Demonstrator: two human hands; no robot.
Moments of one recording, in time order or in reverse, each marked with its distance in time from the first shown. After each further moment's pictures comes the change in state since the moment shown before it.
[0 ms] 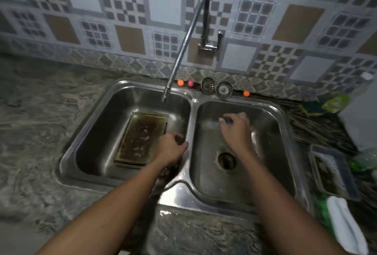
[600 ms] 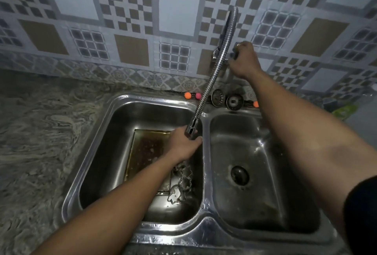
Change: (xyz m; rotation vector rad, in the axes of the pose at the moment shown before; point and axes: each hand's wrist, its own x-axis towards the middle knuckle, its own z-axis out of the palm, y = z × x) left_hand 0.117 -0.001 -0.090 -0.229 -0.155 0.076; right_hand 0.249 -0.165 0.014 -0.170 -0.011 -0.138
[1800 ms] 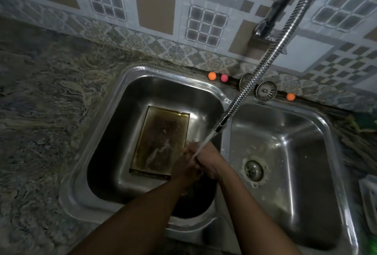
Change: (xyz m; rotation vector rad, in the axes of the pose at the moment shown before) left_hand -0.004 -0.146 0.071 -0.009 -0.122 -0.204; right_hand -0.236 -0.036 0.185 0.768 -0.778 0.734
